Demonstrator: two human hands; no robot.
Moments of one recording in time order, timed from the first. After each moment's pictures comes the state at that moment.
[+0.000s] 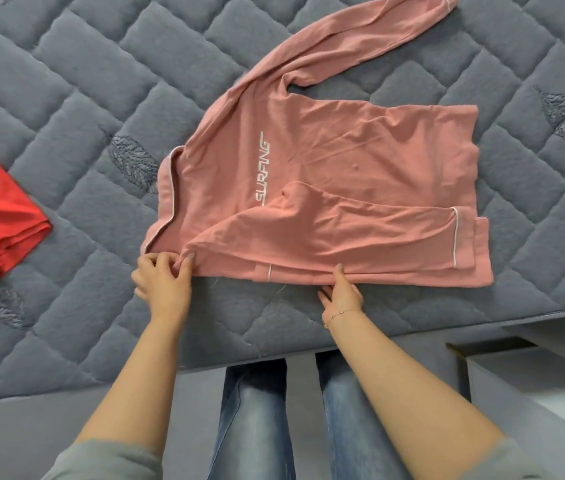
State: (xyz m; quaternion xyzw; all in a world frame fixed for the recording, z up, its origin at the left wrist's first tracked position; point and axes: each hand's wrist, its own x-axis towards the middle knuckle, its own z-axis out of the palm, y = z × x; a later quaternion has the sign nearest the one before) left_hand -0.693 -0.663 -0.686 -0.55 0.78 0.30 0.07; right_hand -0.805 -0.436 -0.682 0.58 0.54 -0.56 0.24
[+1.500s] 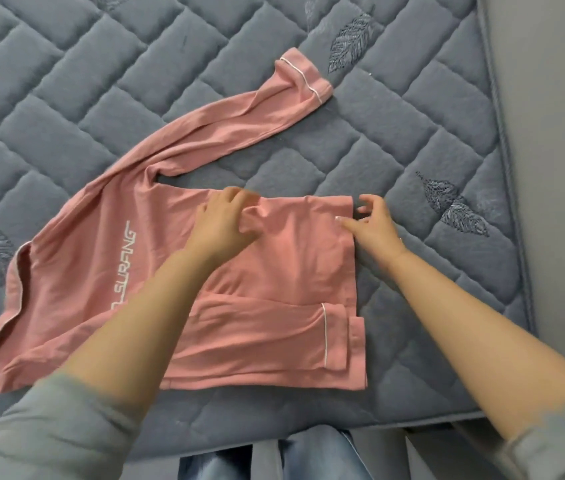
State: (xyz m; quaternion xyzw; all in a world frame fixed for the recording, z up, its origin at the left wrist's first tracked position) left_hand -1.051 -0.506 -0.659 -0.17 0.93 0.29 0.15; right_hand -1.166 -0.262 -0.689 0.04 0.86 -0.41 0.30
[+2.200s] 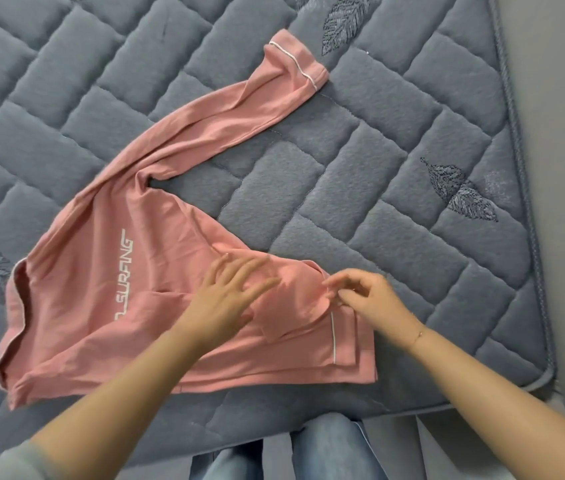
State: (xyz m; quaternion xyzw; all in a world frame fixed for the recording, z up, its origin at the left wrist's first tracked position) left_hand -0.967 -0.481 -0.654 0.08 0.94 0.16 0.28; right_hand -1.075 -0.232 -0.650 -0.03 0.77 -0.45 0.45
